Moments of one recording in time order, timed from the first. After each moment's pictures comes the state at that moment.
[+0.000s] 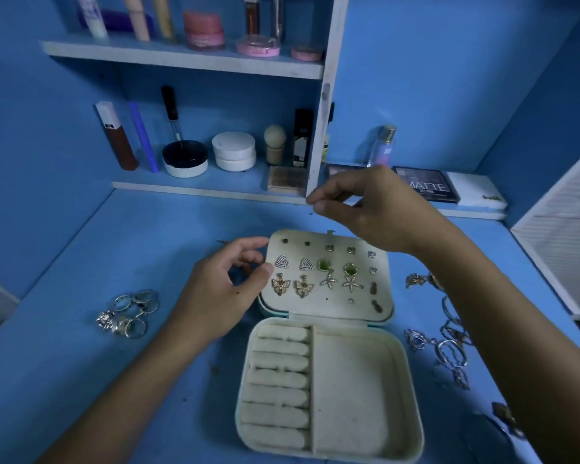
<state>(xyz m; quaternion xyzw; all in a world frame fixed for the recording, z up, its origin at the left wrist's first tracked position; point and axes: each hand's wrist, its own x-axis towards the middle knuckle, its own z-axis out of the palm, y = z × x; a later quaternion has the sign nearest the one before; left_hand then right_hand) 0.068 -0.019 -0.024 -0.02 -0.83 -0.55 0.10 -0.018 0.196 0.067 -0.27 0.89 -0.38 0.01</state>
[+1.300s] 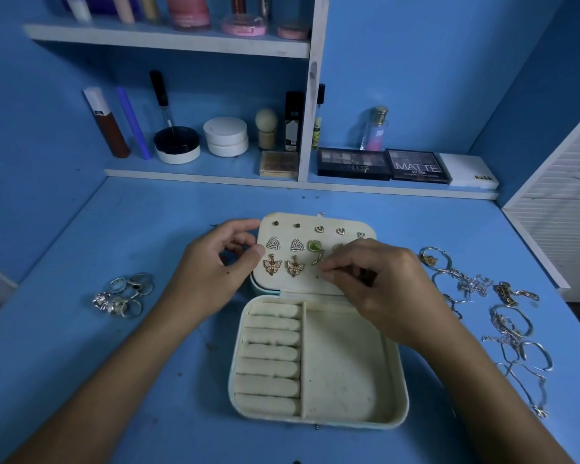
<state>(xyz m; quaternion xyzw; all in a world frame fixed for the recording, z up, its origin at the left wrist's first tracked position) 0.068 -0.022 -0.027 -0.03 -0.83 -0.55 0.10 0.070 0.222 -0.002 -0.25 0.86 -0.43 -0.09</state>
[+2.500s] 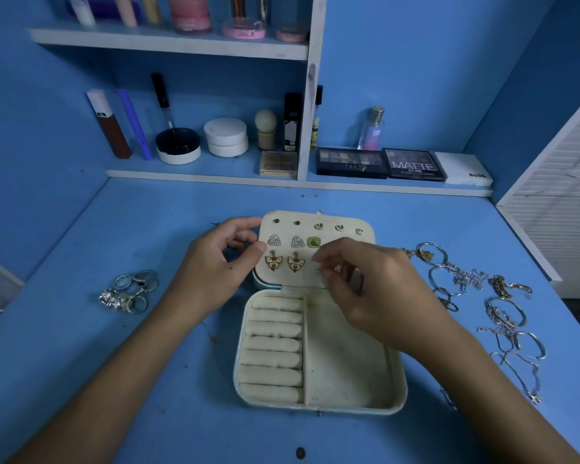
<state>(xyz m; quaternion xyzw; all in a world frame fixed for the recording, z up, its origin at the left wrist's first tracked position) 0.070 -0.021 -0.023 -0.04 -0.83 -0.55 0.09 0.084 0.214 0.001 -0.27 0.89 -0.33 -0.14</state>
